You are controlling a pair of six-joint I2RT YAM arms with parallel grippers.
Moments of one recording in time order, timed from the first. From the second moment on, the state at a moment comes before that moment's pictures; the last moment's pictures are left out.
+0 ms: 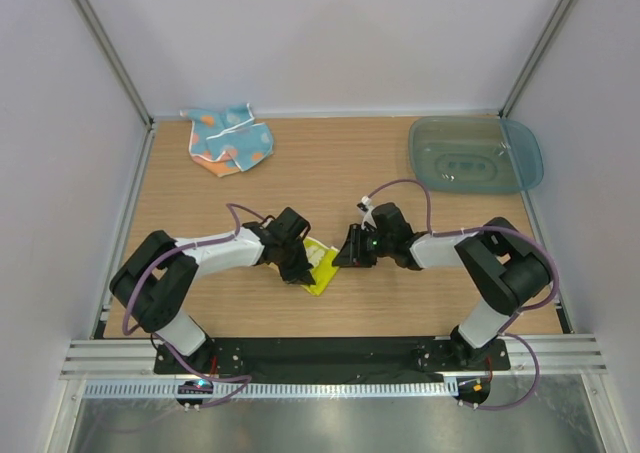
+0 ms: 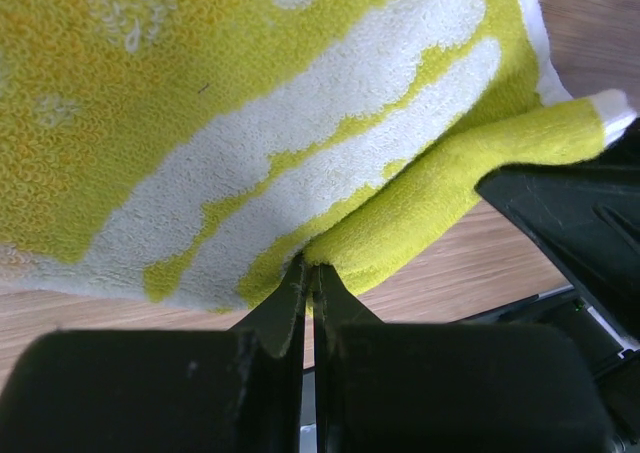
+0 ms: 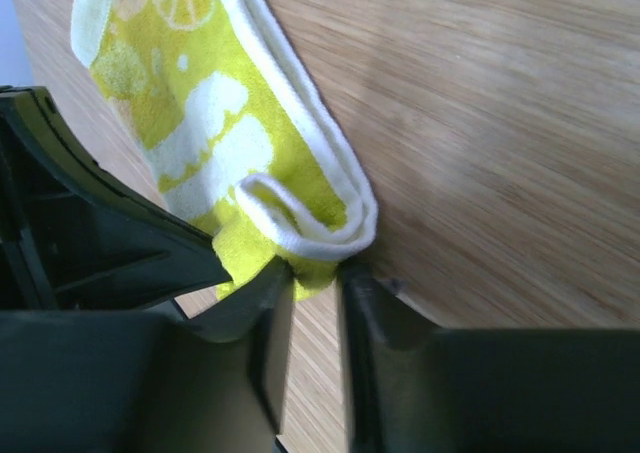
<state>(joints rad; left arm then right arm) -0.74 1.60 0.82 -0.40 0.19 -1.08 0.59 1.65 0.60 0.29 -0.48 0.72</state>
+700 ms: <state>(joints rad) -0.74 1.54 0.81 -0.46 0.11 -1.02 0.60 1.67 0.63 0.25 -0.46 0.73</state>
